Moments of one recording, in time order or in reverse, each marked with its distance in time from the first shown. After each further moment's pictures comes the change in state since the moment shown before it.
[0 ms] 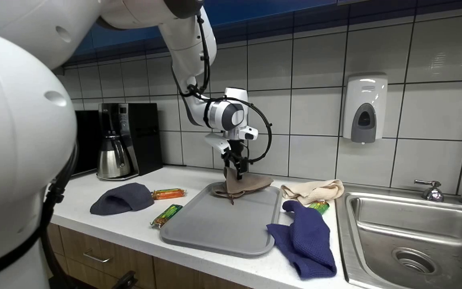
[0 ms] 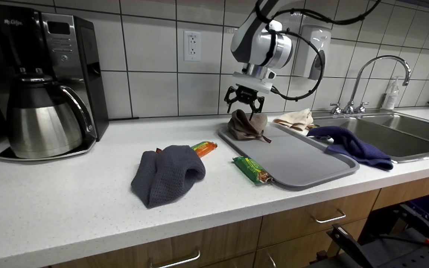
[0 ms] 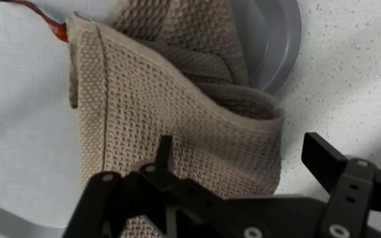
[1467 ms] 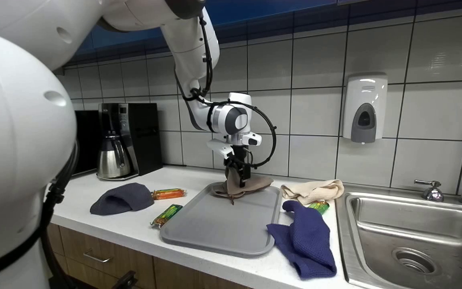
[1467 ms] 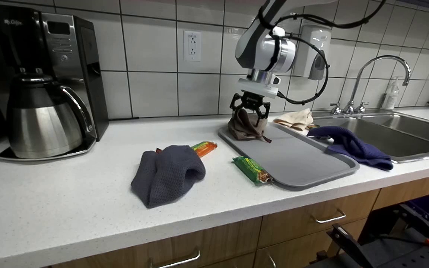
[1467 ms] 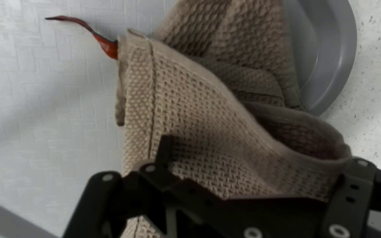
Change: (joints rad) arm -0.002 0.008 -0.026 -0.026 -0.003 -0.037 -0.011
